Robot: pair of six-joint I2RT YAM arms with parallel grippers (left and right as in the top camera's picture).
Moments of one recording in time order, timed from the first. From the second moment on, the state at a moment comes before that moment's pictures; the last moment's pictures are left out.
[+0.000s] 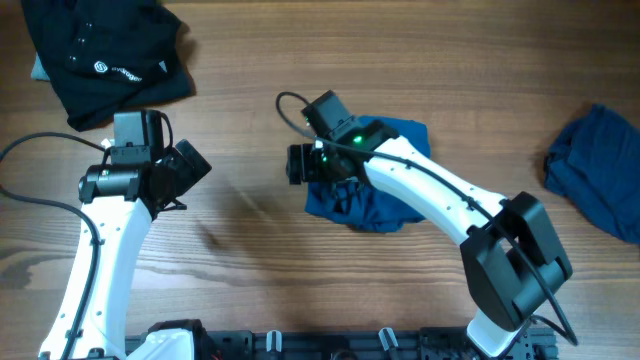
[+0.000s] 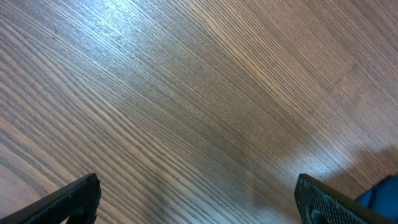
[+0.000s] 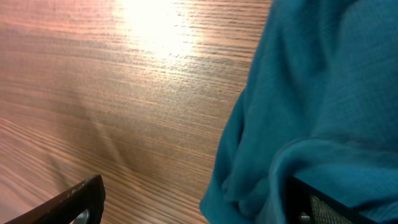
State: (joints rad) left arm 0.05 1.30 0.97 -0.87 -0.08 -0.67; right arm 0.68 1.86 1.33 -0.63 -0.17 0.58
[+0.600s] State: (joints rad) left arm 0.05 1.30 0.97 -0.87 -0.08 -0.67; right arm 0.77 1.86 1.33 -0.56 -0.14 0.52
